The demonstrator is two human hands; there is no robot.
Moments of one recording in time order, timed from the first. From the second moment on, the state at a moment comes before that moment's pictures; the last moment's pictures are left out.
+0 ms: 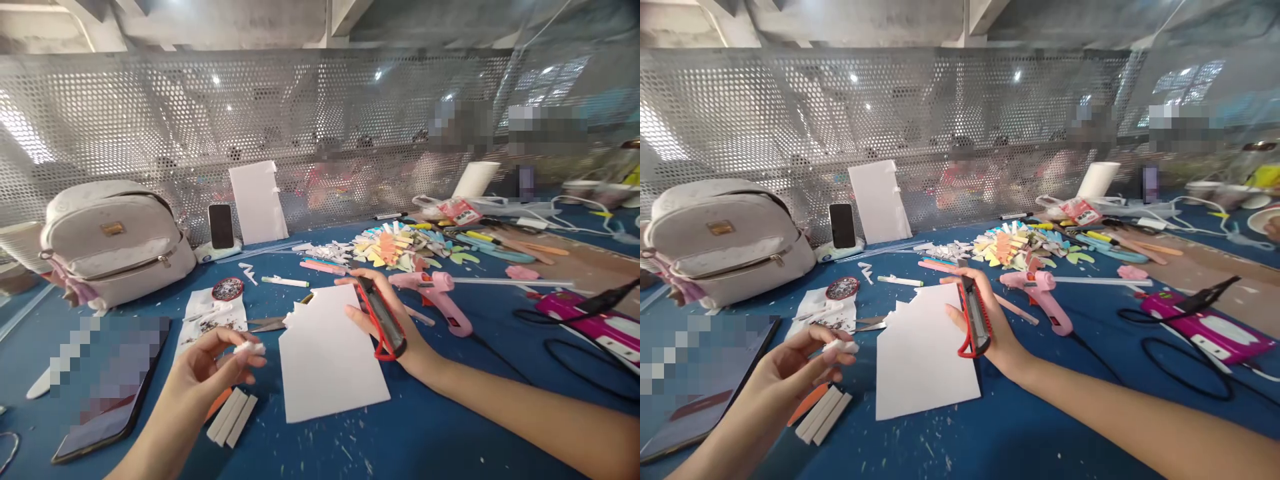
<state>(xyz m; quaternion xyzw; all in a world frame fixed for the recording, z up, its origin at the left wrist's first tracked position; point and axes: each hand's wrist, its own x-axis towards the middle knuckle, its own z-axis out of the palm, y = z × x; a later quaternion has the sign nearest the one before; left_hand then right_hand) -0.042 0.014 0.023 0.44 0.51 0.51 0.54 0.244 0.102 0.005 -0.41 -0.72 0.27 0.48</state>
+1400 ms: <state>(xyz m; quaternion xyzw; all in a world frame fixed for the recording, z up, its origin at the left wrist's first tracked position) -0.010 -0.011 0.013 0.80 0.42 0.43 0.08 0.230 0.024 0.014 -0.12 -0.94 0.01 0.32</state>
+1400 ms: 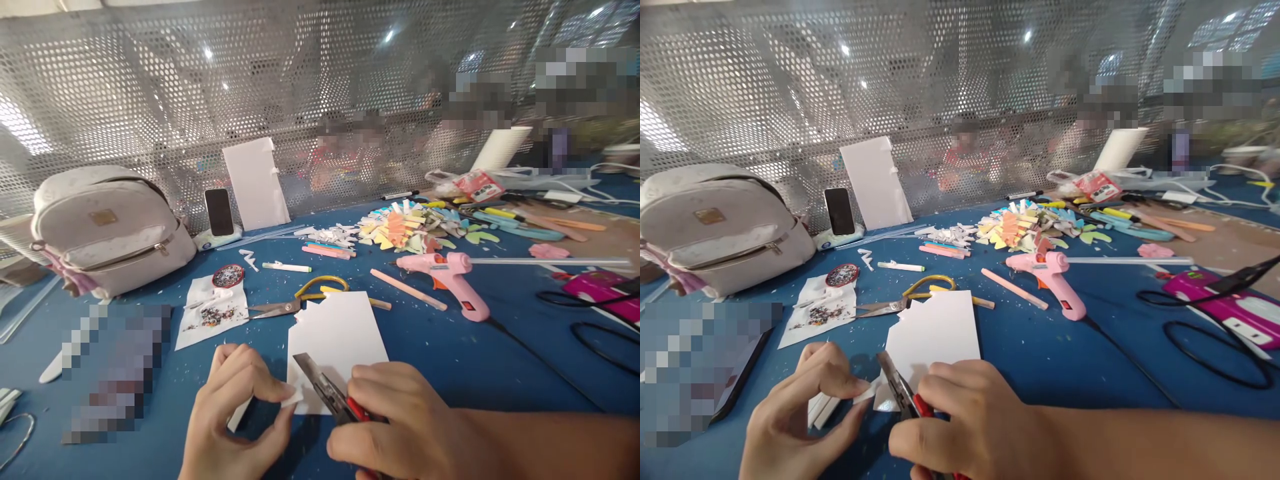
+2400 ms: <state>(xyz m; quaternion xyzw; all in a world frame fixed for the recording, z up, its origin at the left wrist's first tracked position) -0.008 -0.004 0.007 0.74 0.49 0.45 0.12 0.226 0.024 0.006 -0.14 -0.90 0.20 0.36</state>
